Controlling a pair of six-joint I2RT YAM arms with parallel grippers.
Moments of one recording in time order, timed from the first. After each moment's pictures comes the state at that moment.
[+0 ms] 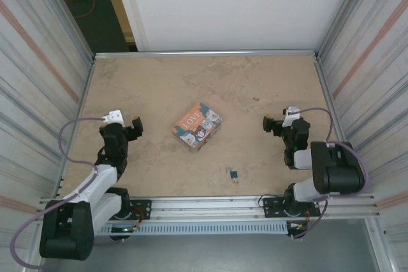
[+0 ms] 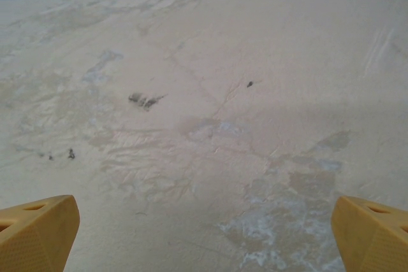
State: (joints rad) left arm -0.08 0.95 0.23 0.33 -0.28 -0.15; right arm -0.03 1.50 0.19 0.96 -0.09 0.05
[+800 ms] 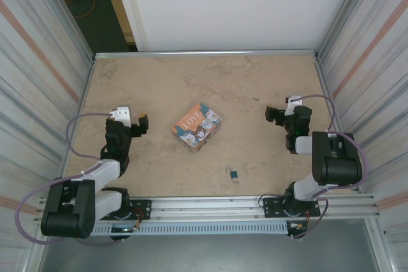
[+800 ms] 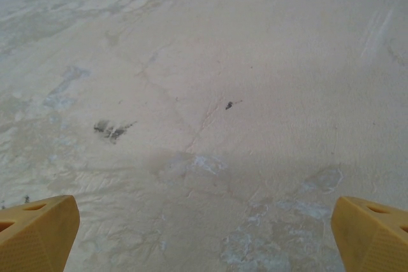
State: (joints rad) left arm -0.08 1.14 0.22 0.63 -0.13 -0.02; right arm -0.06 1.54 0.40 0.73 -0.08 0.07
